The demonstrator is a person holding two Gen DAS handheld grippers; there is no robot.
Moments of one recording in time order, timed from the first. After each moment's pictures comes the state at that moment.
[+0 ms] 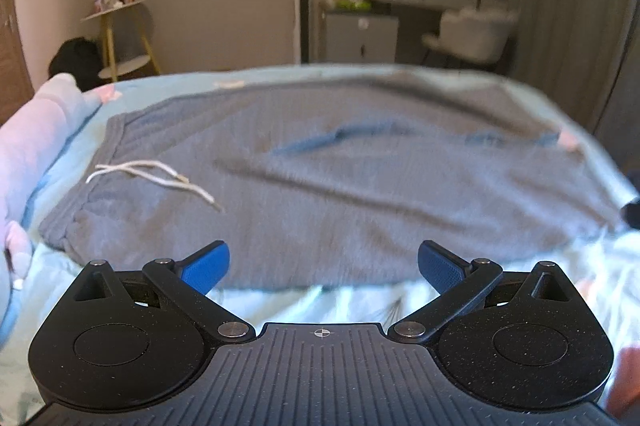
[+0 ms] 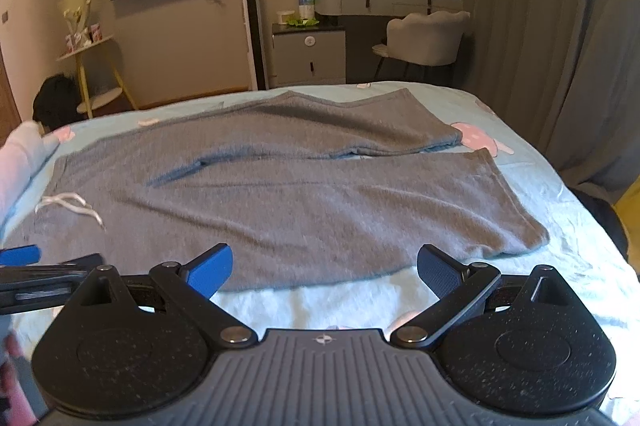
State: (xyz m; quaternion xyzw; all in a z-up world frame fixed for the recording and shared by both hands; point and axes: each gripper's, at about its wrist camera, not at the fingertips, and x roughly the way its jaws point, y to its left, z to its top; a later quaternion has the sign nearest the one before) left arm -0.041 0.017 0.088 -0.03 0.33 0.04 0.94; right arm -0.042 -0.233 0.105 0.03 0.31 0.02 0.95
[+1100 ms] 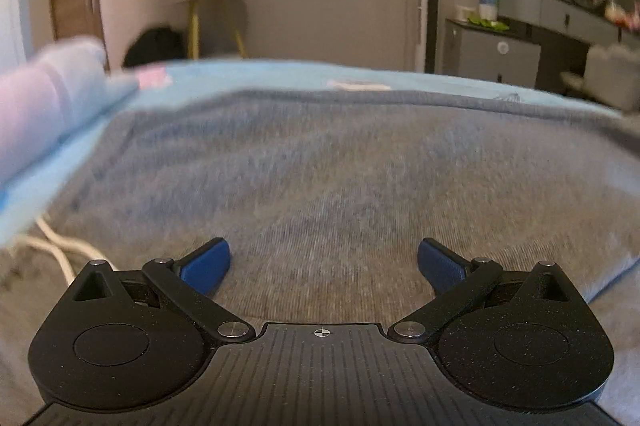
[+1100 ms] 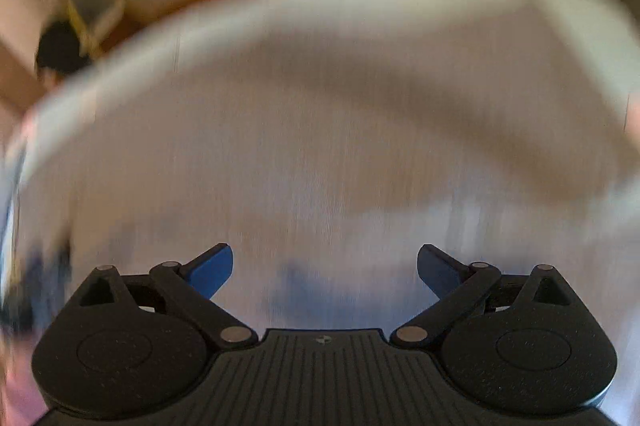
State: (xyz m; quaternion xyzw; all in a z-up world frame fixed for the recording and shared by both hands) left arm 0.234 0.168 -0.069 -0.06 0.29 0.19 0.93; right arm 0.375 -0.242 0.028 0.08 0.50 0.12 0.85
